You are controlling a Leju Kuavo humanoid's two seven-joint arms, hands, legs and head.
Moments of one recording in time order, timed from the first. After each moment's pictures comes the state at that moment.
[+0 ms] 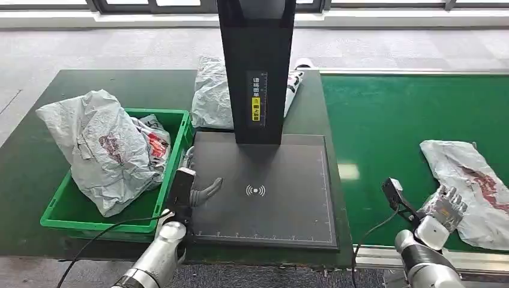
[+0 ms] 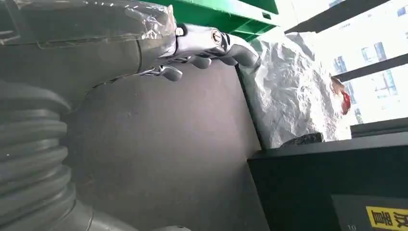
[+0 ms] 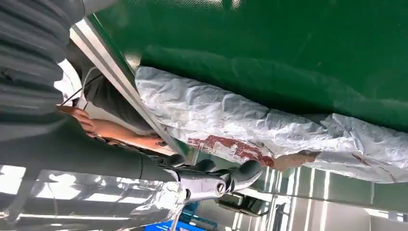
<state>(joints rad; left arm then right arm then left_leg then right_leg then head) -0.38 -0.21 -0.16 -0.70 -0.06 0.25 -0.52 -0.53 -0.11 -0.41 -0.31 1.53 -0.64 0.21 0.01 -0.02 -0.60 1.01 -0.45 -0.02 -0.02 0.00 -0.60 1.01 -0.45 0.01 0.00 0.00</state>
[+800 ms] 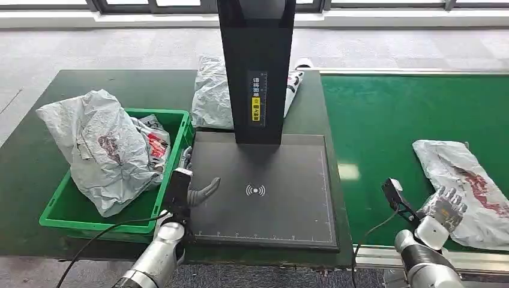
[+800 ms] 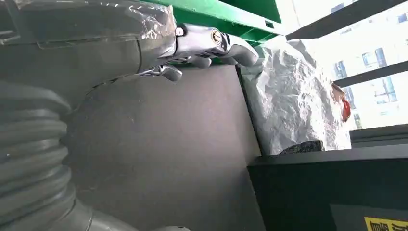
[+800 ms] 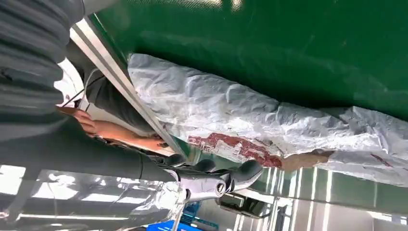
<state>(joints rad) -0.37 -0.21 -0.15 -0.72 -0.05 0.25 -0.52 -0.53 -0.11 -0.41 -0.31 1.52 -0.64 0.22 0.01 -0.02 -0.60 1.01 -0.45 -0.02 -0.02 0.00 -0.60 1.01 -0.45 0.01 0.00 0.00</state>
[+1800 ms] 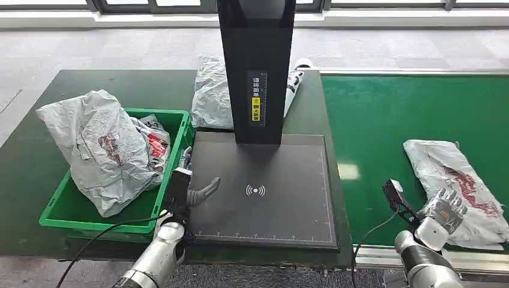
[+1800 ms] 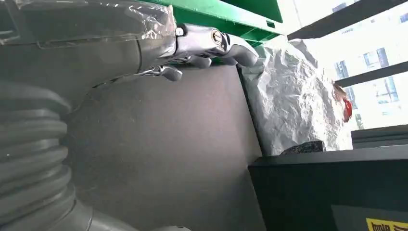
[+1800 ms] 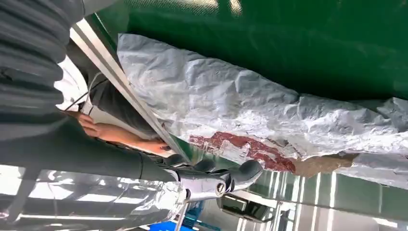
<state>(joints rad) -0.37 -0.21 -0.15 -0.72 -0.05 0.25 -0.51 -0.53 -0.11 -0.41 -0.31 1.51 -0.63 0.23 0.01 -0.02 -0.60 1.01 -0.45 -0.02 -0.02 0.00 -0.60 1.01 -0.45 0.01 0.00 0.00</state>
